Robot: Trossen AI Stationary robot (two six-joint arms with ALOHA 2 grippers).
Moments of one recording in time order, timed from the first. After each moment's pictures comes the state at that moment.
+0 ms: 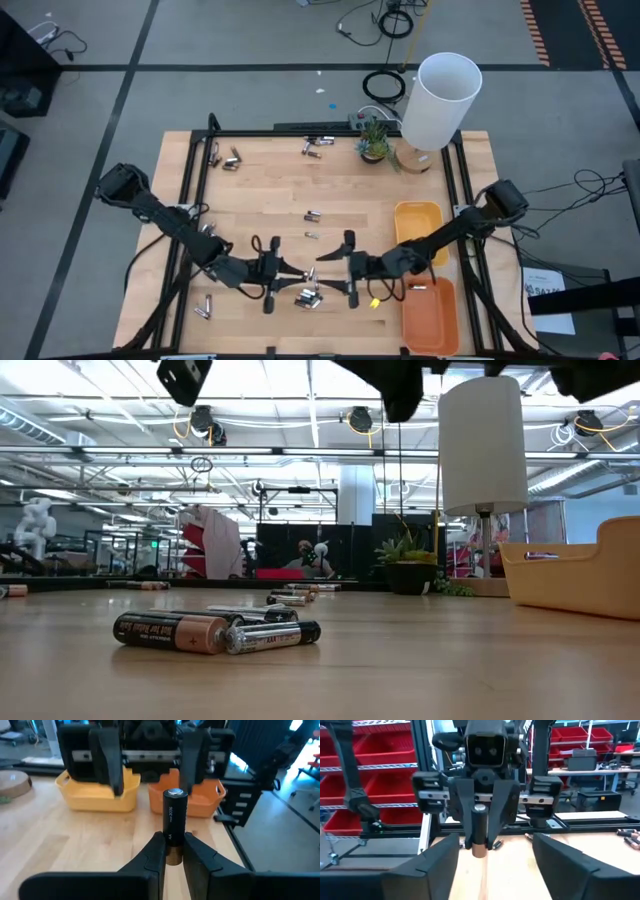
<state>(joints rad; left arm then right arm) -0.61 1.48 0.74 0.48 -0.49 -0.22 0.46 1.79 0.84 1.00 0.42 0.07</state>
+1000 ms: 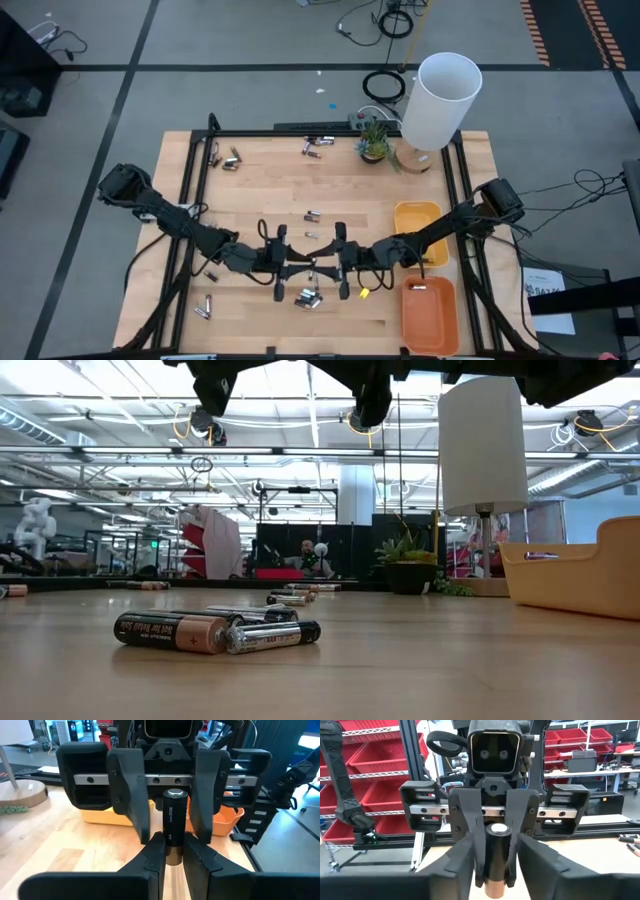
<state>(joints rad) -0.50 1.49 0.74 0.55 -0.45 -0.19 0.39 1.81 0.89 1.00 0.33 0.10</state>
